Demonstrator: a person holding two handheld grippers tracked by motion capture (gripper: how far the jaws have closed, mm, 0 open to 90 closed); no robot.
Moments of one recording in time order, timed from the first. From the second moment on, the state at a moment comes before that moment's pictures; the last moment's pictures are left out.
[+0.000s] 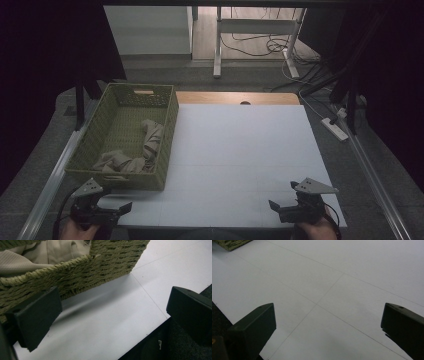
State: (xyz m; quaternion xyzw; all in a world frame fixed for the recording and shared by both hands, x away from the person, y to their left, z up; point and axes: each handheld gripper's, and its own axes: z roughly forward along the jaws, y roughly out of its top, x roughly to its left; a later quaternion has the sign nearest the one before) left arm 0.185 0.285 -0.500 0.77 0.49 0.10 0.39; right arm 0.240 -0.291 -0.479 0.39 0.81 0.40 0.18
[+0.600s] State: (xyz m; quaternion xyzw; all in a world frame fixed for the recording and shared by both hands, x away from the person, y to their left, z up) left arm 0.183 0.289 -0.493 0.77 0.48 0.09 0.41; right arm 0.242 -0.291 -0.480 0.38 0.82 0.40 0.17
